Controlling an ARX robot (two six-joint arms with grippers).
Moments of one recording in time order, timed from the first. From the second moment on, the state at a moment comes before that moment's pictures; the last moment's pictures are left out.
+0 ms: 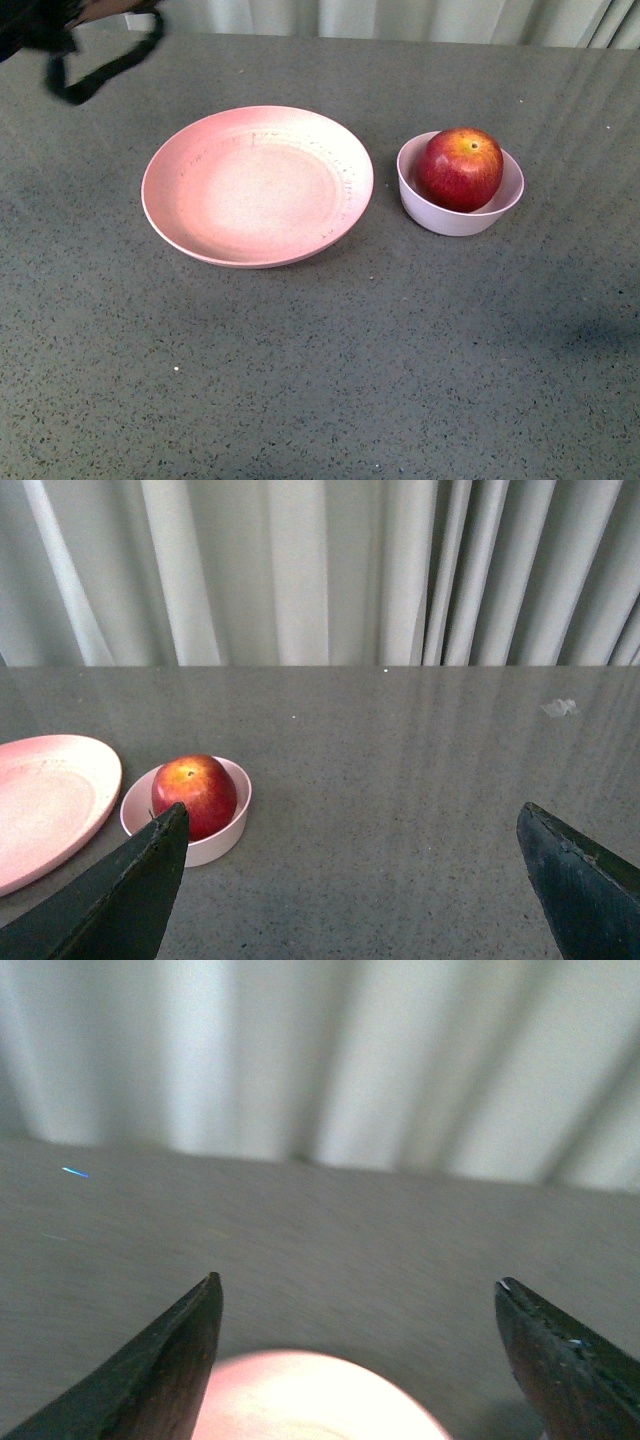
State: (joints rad) left arm -0.45 1.87 0.91 0.87 -0.32 -0.17; right arm 0.00 0.01 0.02 0.00 0.00 0.00
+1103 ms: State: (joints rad) left arm -0.02 0.88 0.04 0.83 -0.01 -0.01; right arm 0.00 0.01 0.02 0.00 0.00 0.00
